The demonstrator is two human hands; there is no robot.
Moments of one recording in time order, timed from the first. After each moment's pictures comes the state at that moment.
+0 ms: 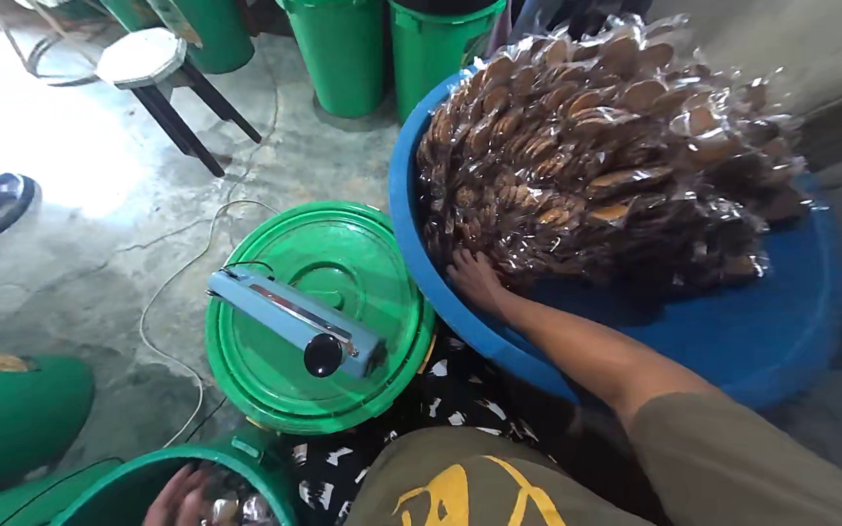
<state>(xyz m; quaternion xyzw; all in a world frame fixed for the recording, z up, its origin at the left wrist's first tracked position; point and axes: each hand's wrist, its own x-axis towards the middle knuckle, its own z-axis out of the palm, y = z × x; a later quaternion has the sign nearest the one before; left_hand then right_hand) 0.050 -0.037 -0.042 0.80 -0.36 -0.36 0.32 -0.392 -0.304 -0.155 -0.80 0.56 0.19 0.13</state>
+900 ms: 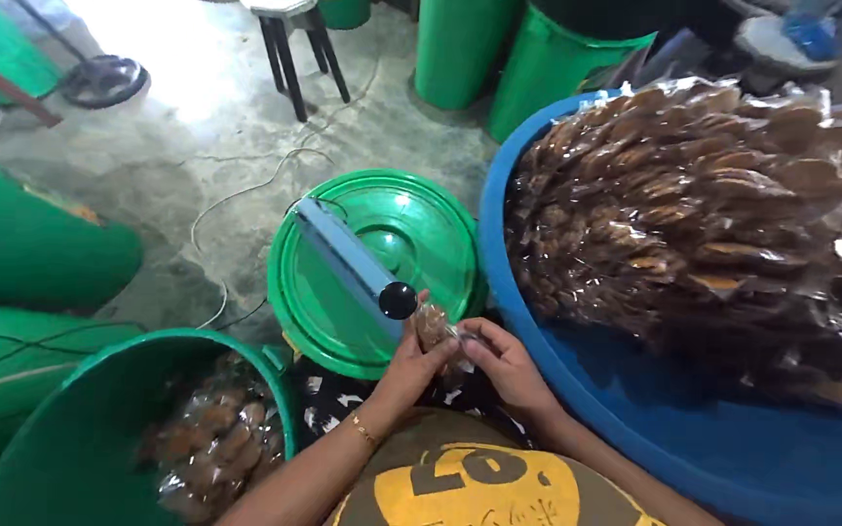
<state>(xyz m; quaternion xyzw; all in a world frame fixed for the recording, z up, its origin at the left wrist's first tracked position) -0.141 -0.142 -0.038 0.50 -0.33 -0.66 0.45 -0.299 -0.164 -0.035 -0.58 0.43 -0.36 0.59</state>
